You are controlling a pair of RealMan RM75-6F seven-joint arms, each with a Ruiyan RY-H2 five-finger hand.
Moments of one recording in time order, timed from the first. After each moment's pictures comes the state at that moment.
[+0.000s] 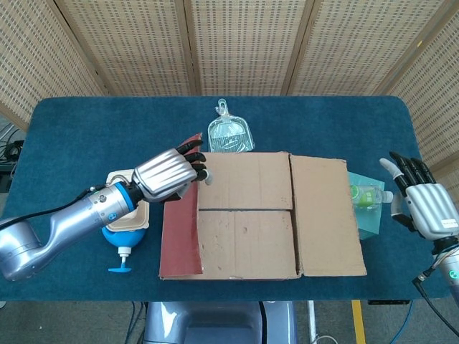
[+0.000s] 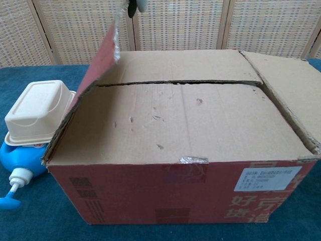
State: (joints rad) left arm -1.11 -0.79 -0.23 -1.89 1.42 0.58 -0.14; right arm 0.34 -0.80 0.15 -1.76 -1.44 1.23 0.17
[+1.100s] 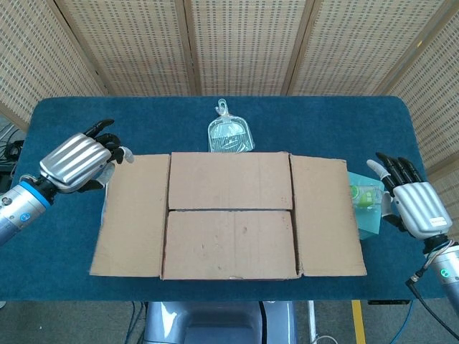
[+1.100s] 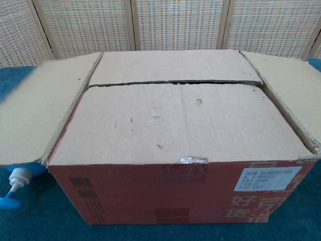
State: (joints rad) left arm -0.86 -0.53 -0.19 -1.91 1.47 0.71 -0.21; right arm 0.37 -0.78 0.16 -1.81 -1.45 1.20 0.13
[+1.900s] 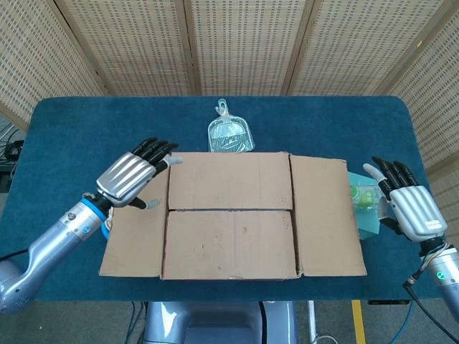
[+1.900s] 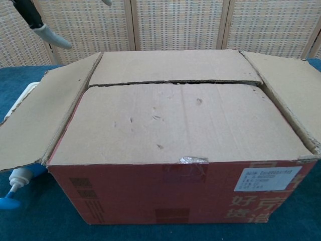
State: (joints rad) left arm -0.88 -0.89 -0.21 -1.98 1.16 0.84 0.20; right arm 0.36 -0.82 0.14 -1.79 -1.47 1.21 0.14
